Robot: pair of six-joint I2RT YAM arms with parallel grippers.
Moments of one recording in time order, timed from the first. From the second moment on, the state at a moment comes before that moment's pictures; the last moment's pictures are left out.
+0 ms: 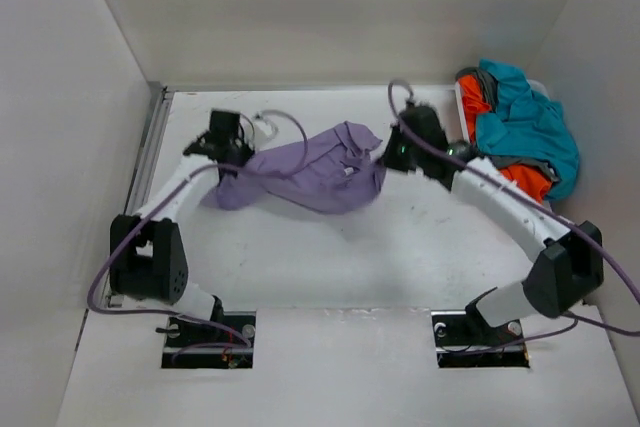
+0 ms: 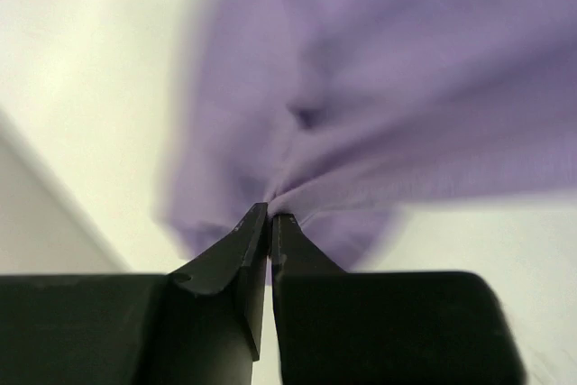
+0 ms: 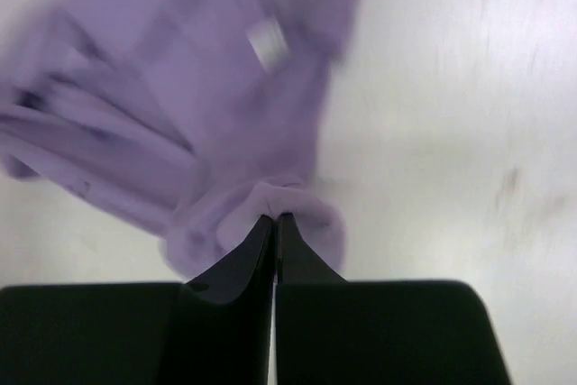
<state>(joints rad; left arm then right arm) -0.22 1.45 0.95 -0.46 -0.06 0.63 0.59 1.40 1.09 -0.50 0.13 0.70</state>
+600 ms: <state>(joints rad) -0.09 1.37 1.55 -0.54 -0.01 0.81 0.35 1.21 1.49 -0.50 0.00 0.51</state>
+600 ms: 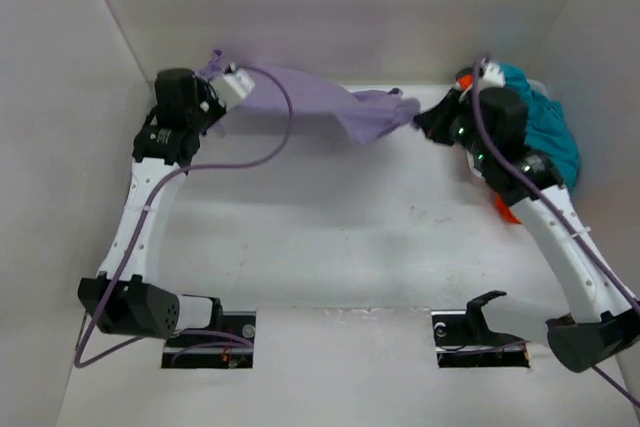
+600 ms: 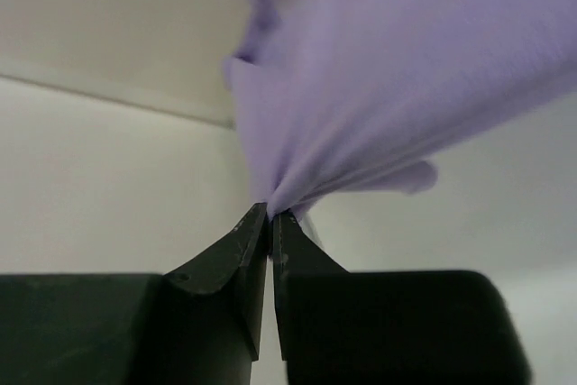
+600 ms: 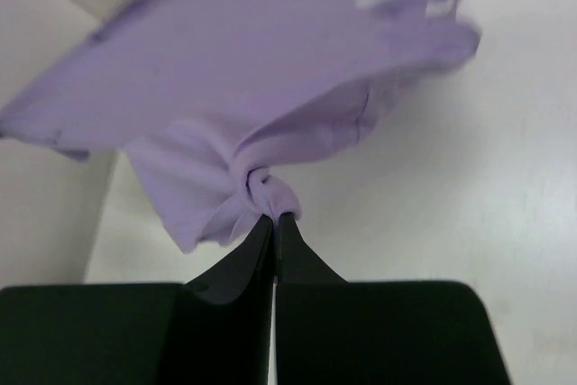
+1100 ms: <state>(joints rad) -0.15 1.35 1.00 -0.72 0.02 0.94 0.54 1.13 0.77 -0.32 0.01 0.83</state>
